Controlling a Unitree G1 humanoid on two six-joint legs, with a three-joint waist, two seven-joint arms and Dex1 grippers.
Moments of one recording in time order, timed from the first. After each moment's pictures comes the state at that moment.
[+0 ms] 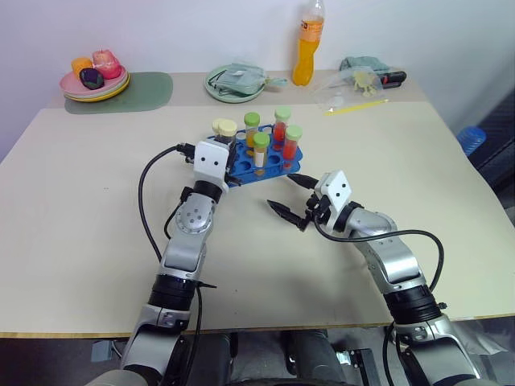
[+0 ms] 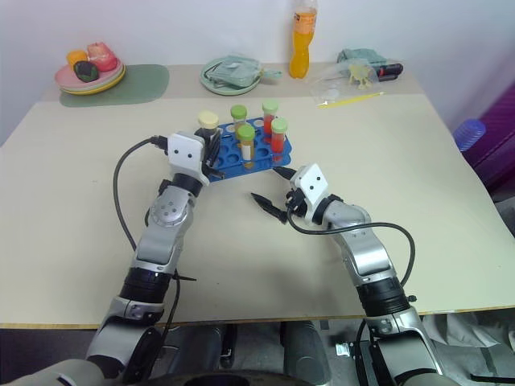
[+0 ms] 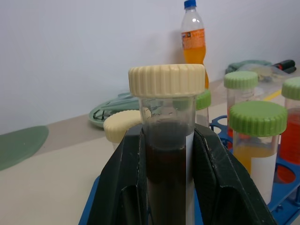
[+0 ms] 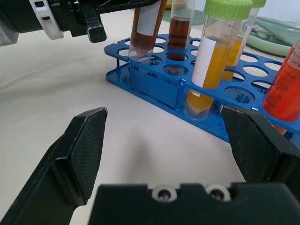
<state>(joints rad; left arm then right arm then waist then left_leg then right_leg) -0.47 0.06 -0.06 0.09 0.07 -0.02 -0.06 -0.38 -0.37 0.14 0.00 0.20 0.17 0.70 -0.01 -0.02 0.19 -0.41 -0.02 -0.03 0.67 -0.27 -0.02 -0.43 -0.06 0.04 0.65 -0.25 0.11</state>
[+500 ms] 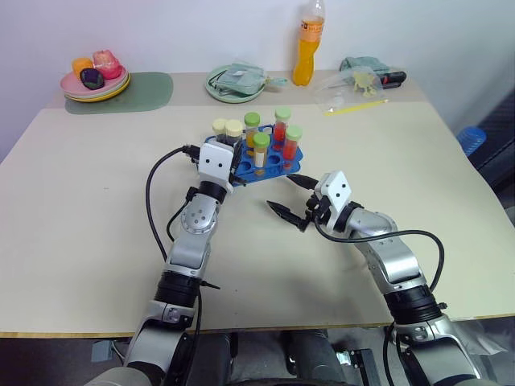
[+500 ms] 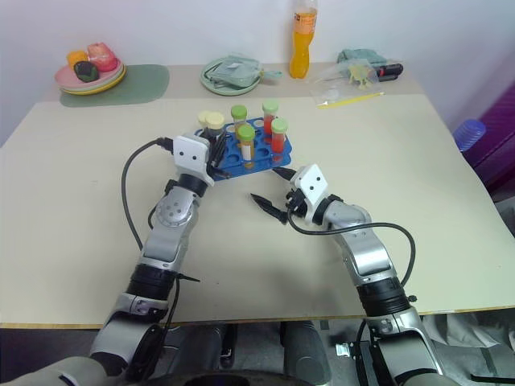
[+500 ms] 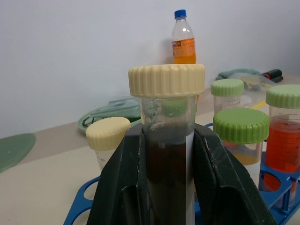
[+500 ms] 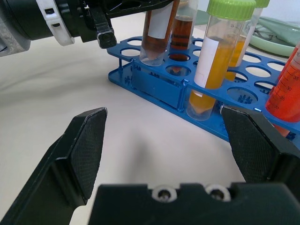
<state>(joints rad) -0.49 0.05 -0.06 0.18 0.07 -0.12 -0.08 -0.37 -0.37 0.14 0.00 0.20 0.17 0.71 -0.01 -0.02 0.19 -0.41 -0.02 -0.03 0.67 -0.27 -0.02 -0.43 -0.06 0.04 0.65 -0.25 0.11</state>
